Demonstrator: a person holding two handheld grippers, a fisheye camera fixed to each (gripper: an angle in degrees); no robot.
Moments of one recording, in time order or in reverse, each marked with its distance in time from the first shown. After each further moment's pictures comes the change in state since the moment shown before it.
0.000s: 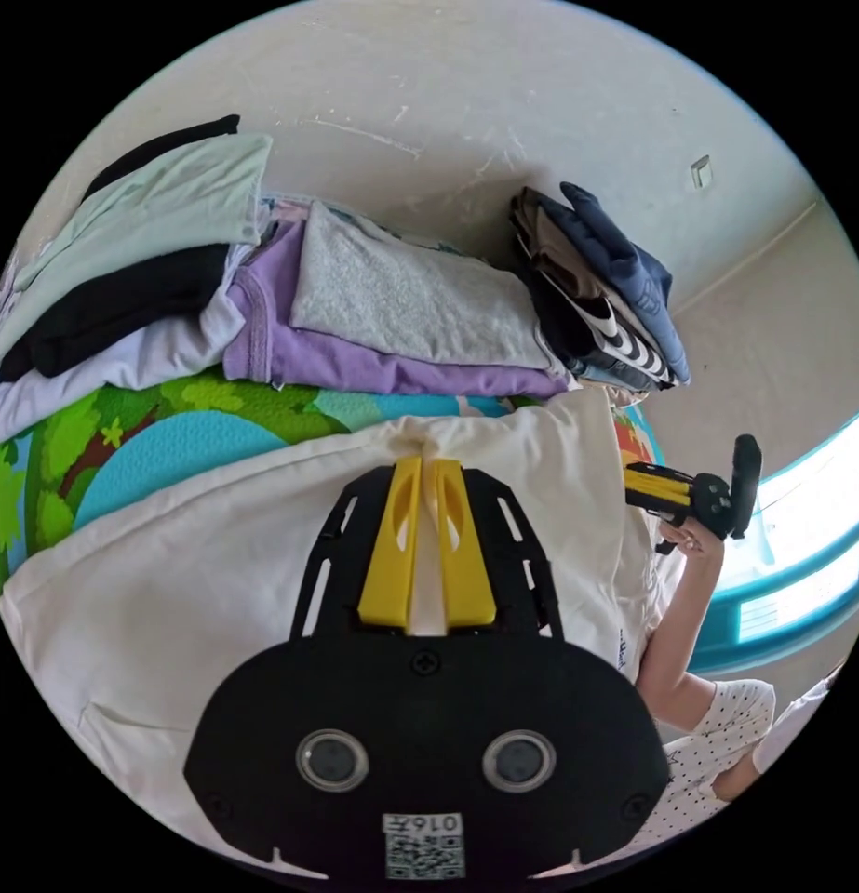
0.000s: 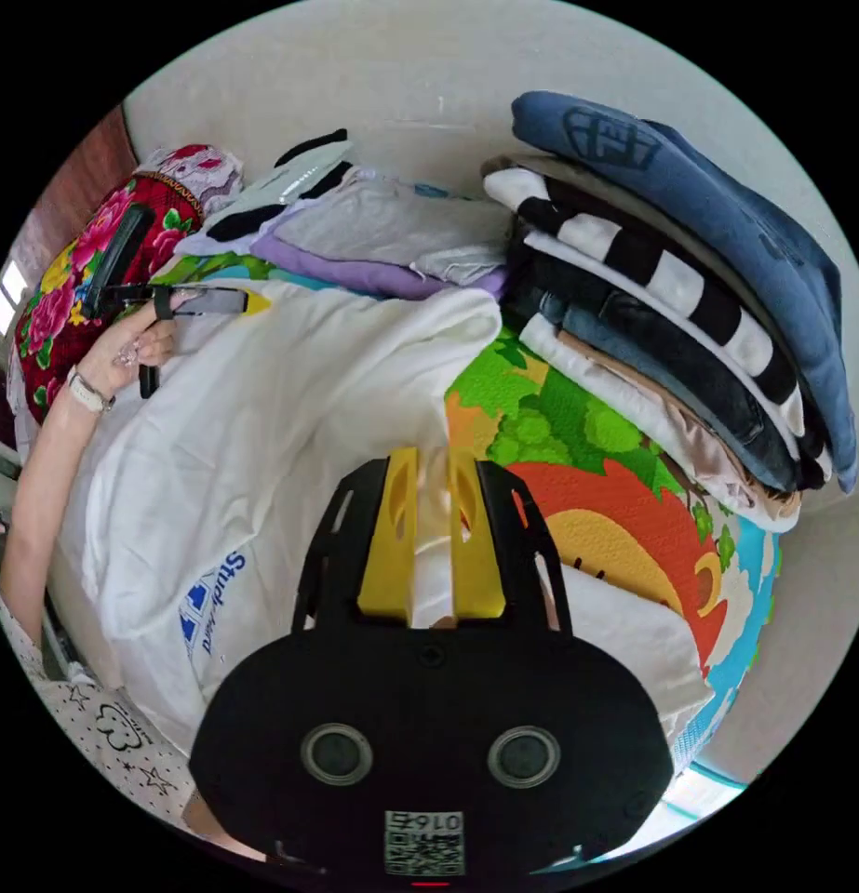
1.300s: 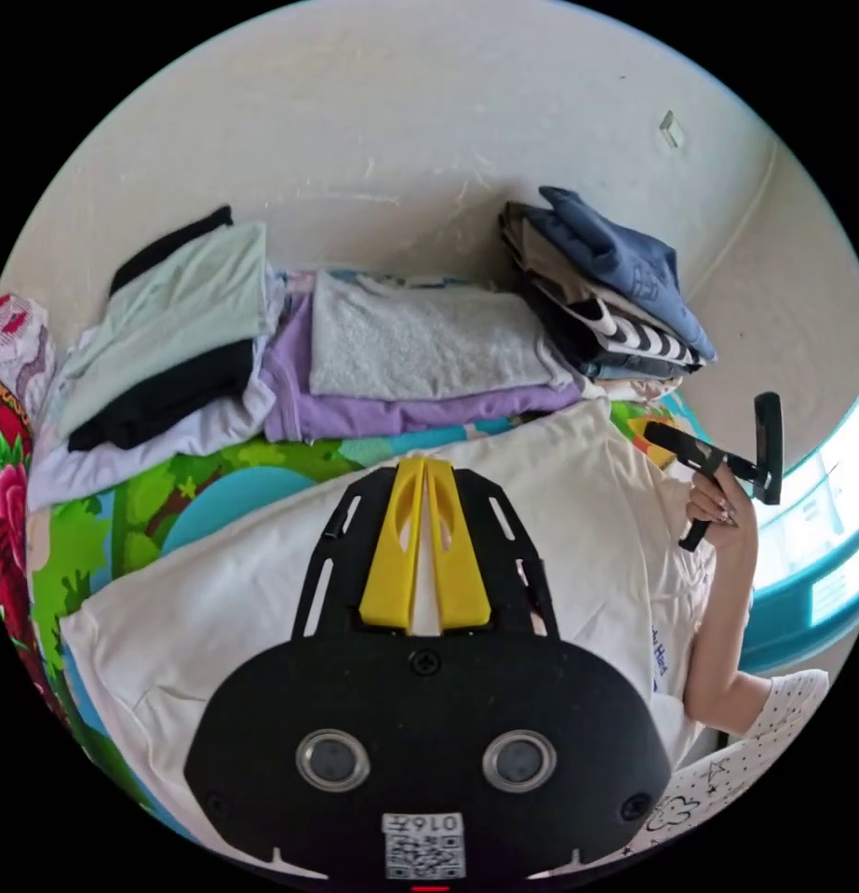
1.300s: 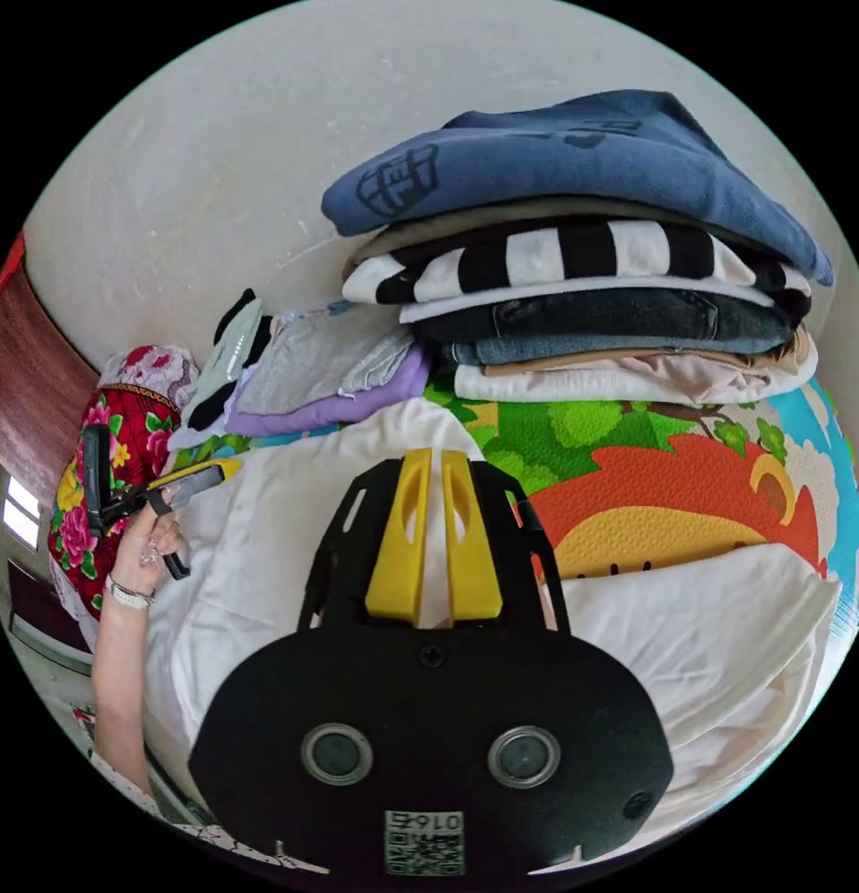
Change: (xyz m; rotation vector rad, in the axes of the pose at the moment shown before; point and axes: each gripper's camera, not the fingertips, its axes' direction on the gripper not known) left arm 0.144 0.067 0.040 0.140 -0.233 0.175; right arm 0.110 0.090 0.081 0.318 -0.208 0.549
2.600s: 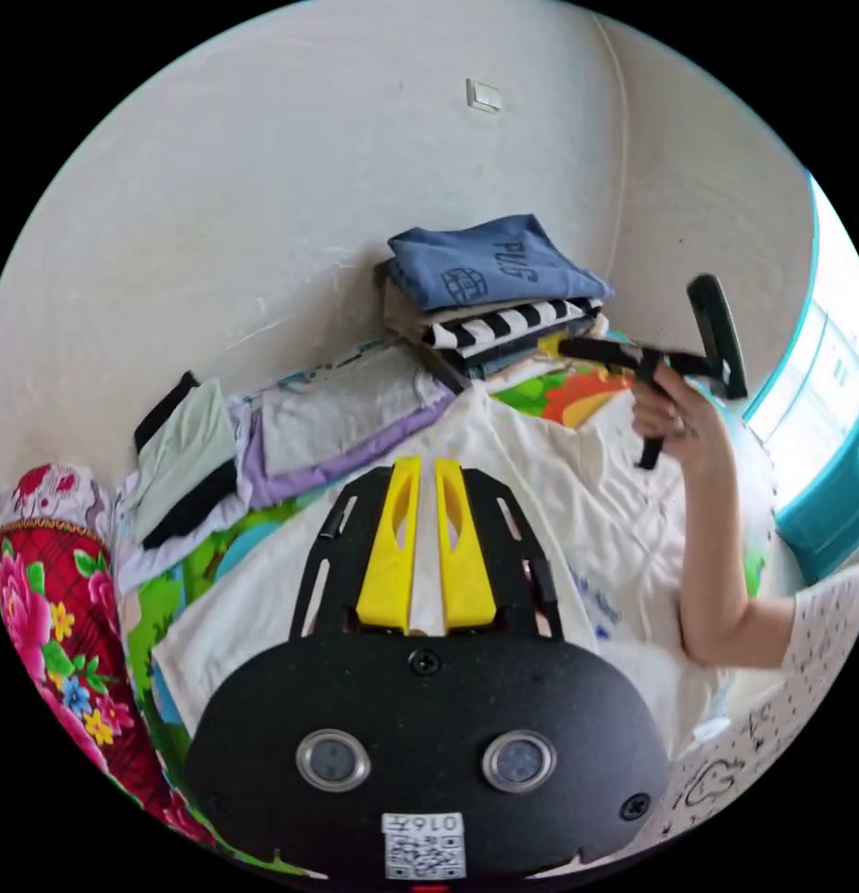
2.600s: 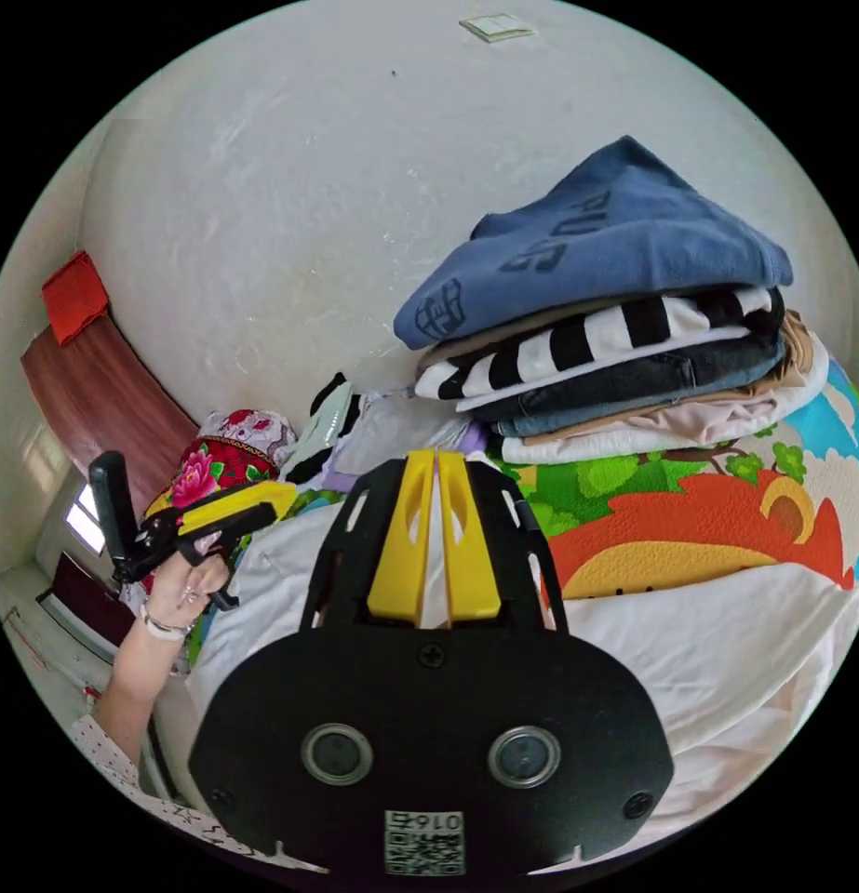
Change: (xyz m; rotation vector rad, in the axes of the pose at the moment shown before) left arm 0.247 0.098 -0.169 0.009 -0.099 0.309; right arm 0.006 0.081 -0.284 0.235 -0.237 -0.072
